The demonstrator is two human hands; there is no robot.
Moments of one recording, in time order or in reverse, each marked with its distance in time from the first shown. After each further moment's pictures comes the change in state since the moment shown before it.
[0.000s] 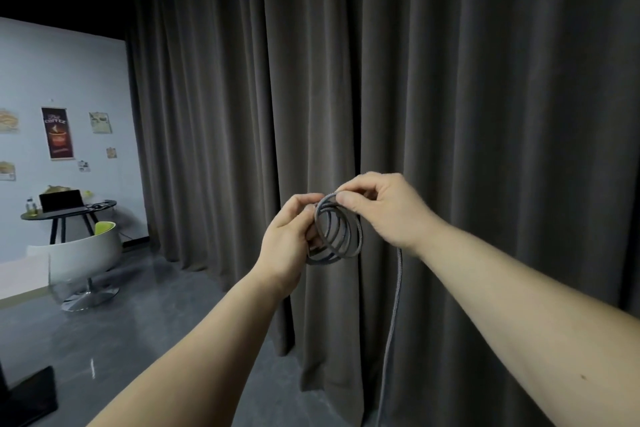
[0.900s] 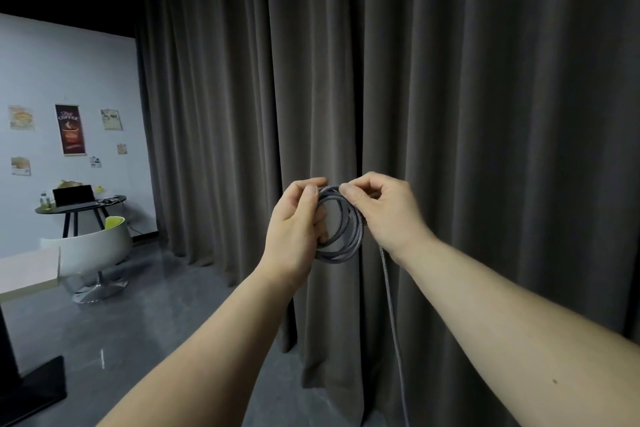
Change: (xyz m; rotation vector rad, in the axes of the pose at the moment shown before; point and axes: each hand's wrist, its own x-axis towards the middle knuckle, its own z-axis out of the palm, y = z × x) left_hand 0.000 0.000 0.035 -0.004 0.050 0.151; right_hand 0.000 0.026 0.000 0.170 0.249 0.094
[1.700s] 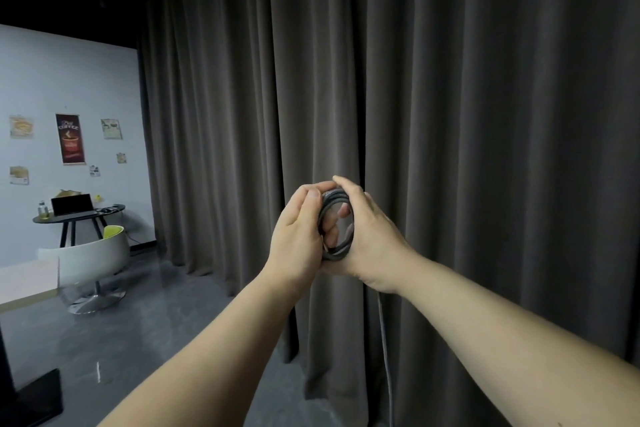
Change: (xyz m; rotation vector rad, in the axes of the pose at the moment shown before) left_hand -0.014 0.025 -0.012 0.038 -0.041 0.020; right_hand -0.031 -0.012 0.020 -0.454 -0.331 -0.076
